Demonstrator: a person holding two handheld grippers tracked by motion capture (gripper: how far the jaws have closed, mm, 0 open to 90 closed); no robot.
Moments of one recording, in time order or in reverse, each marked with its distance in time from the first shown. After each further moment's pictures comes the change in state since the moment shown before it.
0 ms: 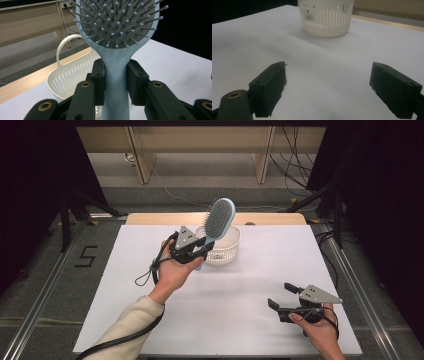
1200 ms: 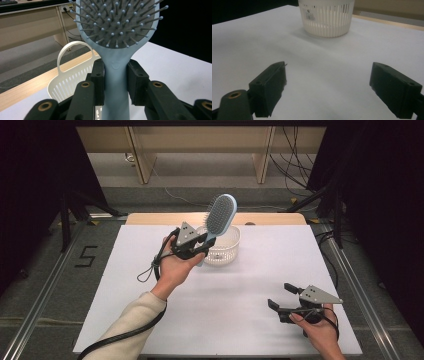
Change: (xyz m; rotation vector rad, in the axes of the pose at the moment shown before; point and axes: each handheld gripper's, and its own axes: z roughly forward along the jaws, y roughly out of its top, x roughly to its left) left arm 0.003 0.008 0.006 -0.024 -0.006 0.007; right arm 0.001 0.000 0.000 -0.001 0.005 0.002
